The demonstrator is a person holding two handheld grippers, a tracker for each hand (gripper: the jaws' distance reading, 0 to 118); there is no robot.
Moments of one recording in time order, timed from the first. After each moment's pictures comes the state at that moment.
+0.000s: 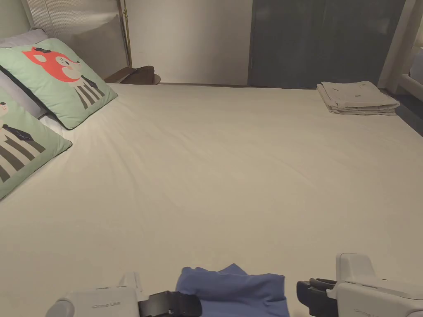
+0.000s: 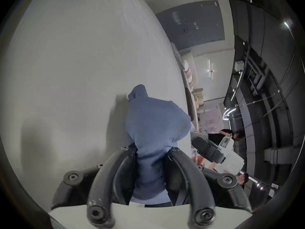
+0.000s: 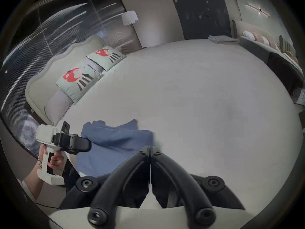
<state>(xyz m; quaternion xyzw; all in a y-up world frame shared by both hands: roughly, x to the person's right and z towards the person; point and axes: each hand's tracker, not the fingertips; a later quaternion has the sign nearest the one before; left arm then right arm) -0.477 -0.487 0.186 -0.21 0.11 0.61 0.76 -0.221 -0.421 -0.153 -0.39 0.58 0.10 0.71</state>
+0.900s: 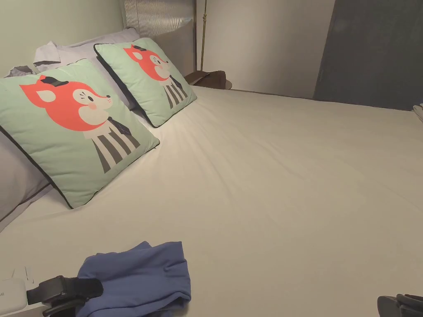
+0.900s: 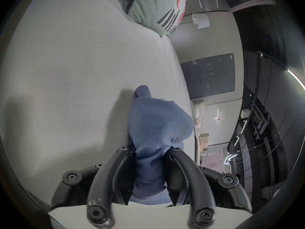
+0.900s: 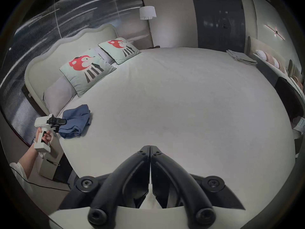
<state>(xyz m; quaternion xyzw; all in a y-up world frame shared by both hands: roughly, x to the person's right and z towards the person) -0.642 -0.491 0.503 -0.08 0.26 0.65 0.71 -0.322 -0.381 -0.067 -0.36 0.60 0.17 0.70</state>
